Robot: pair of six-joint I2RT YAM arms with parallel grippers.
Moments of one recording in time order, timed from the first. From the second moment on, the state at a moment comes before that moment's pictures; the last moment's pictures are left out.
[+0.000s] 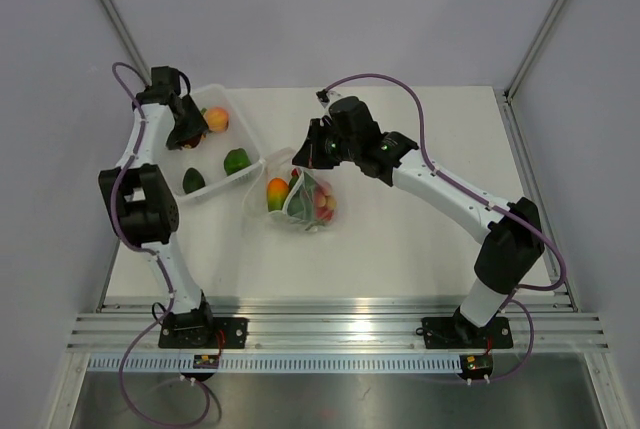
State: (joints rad) left arm 0.15 2.03 1.82 -0.84 -0.11 -0.42; right arm 0.76 1.70 1.56 -0.37 -0.19 0.66
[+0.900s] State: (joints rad) left arm -0.35 1.18 1.32 -0.95 0.18 -0.32; right arm 0.76 1.70 1.55 -0.36 -0.19 0.67
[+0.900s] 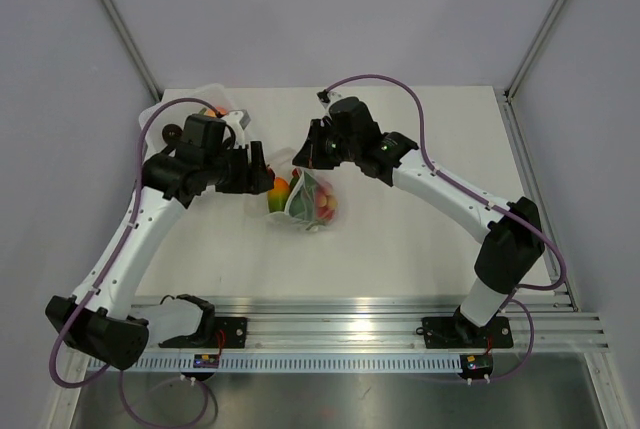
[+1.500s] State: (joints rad) left arm -0.40 1.32 1.28 -0.84 0.31 -0.33; right arm 0.76 1.69 1.54 -0.36 -0.17 0.69
